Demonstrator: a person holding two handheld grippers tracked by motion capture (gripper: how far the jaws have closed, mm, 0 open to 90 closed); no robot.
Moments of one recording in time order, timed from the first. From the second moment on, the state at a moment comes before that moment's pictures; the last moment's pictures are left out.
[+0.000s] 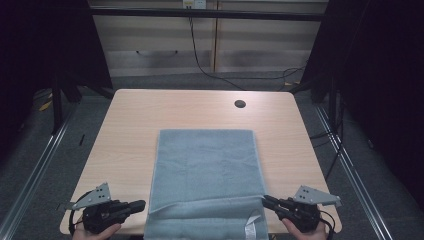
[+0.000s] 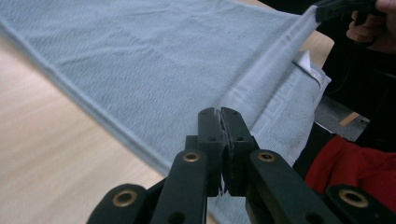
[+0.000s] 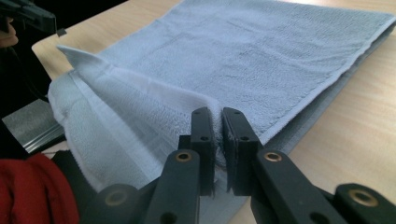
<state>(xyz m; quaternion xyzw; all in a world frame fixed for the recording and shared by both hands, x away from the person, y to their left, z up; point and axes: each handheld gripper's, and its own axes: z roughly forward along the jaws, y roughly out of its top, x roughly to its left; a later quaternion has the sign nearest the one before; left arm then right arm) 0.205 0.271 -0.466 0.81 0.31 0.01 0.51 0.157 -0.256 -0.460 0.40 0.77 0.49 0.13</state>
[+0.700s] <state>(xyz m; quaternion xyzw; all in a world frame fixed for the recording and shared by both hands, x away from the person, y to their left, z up) 0.313 0.209 -0.482 0.83 0.33 0.02 0.45 0.226 -0.241 -0.474 0.39 0.79 0.47 0.10</state>
